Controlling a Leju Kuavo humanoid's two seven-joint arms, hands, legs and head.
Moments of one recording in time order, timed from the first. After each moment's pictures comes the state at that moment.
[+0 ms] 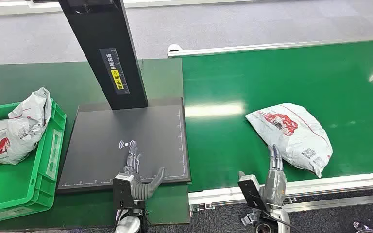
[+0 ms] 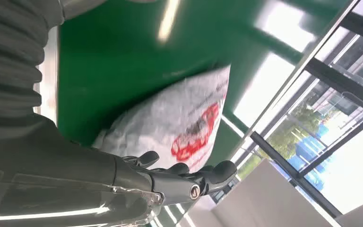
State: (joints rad) left arm -0.13 -0.26 -0.39 -0.87 0.01 0.50 -0.70; right arm -0.03 0.09 0.00 -1.03 0.58 -0.65 -0.53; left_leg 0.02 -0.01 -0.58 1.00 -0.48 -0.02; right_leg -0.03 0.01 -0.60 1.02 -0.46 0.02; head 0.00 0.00
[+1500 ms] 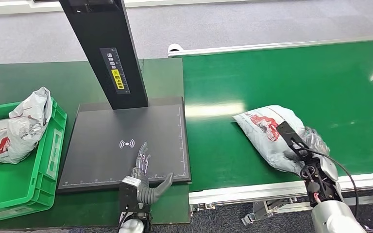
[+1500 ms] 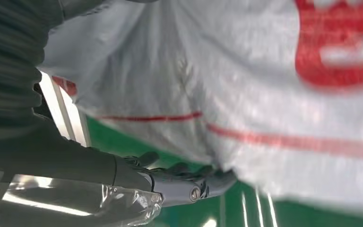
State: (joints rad) left arm -0.14 -0.24 -0.49 -0.86 0.02 0.46 -0.70; right arm -0.62 -0.19 -0.15 -0.44 0.93 -0.15 0.08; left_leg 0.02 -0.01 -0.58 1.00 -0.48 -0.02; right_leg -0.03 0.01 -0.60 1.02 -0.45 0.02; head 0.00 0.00
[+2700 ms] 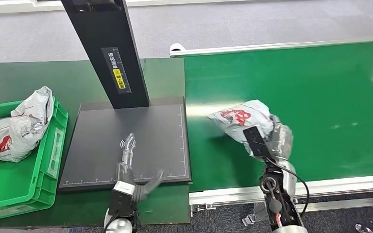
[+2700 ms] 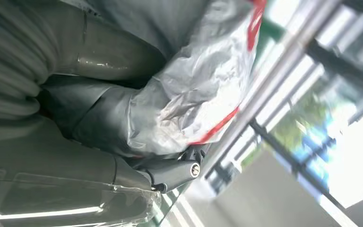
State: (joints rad) left arm -0.07 -0.16 -0.44 -1.13 -0.26 0.52 -0.64; right arm -0.34 0.08 -0.04 -0.98 0.69 -0.54 -0.30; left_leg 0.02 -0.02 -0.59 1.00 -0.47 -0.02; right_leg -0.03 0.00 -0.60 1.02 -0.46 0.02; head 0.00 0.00
